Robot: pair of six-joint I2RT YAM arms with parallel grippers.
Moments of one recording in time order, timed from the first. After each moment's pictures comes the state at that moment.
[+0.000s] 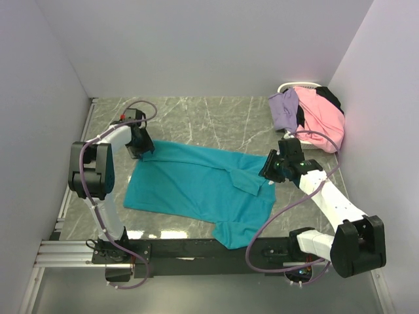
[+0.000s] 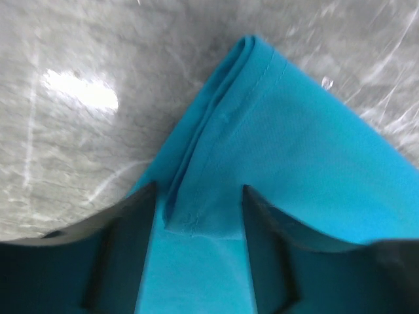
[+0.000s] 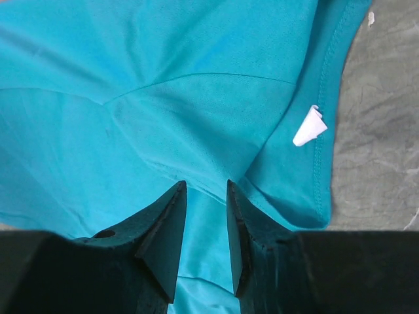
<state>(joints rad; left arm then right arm) -0.08 1.90 1.30 -0.57 -0.08 -0.55 0.22 1.15 0.76 -0.54 -0.09 0.60</state>
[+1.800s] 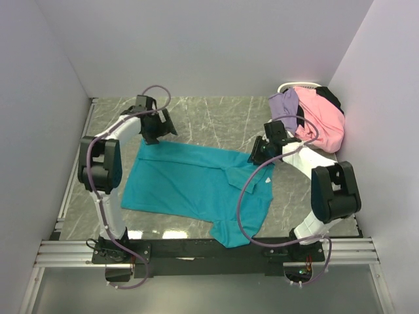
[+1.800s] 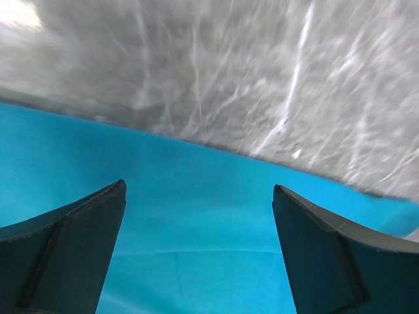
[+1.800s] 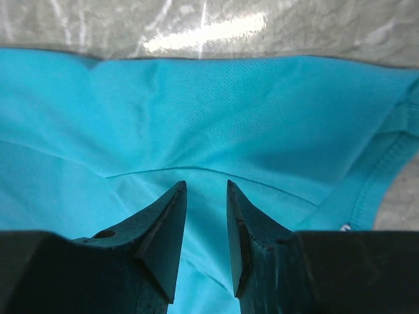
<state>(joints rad) -0.15 1.97 1.51 -0.49 0.19 -0.56 0.23 1.60 0.99 -0.39 -0.15 0.54</state>
